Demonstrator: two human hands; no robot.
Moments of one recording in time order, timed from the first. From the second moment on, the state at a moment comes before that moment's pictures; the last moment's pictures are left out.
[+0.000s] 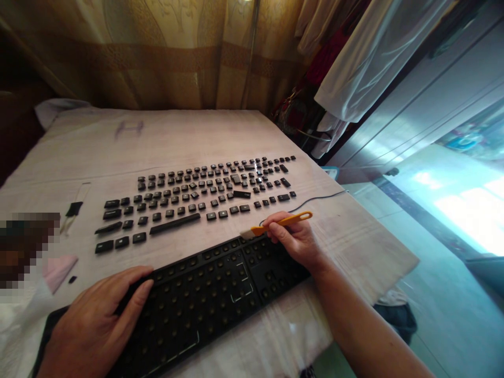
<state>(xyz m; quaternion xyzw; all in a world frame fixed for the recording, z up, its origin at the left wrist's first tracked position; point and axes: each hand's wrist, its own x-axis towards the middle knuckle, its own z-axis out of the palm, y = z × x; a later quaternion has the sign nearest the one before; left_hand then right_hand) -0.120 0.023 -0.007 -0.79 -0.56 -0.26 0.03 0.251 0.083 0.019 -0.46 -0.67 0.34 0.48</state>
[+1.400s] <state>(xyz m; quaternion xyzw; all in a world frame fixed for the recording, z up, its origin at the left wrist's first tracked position) -0.108 0.027 0.014 -0.82 -0.52 -0.23 0.10 0.258 0.082 0.013 -0.44 -0.69 0.30 0.49</state>
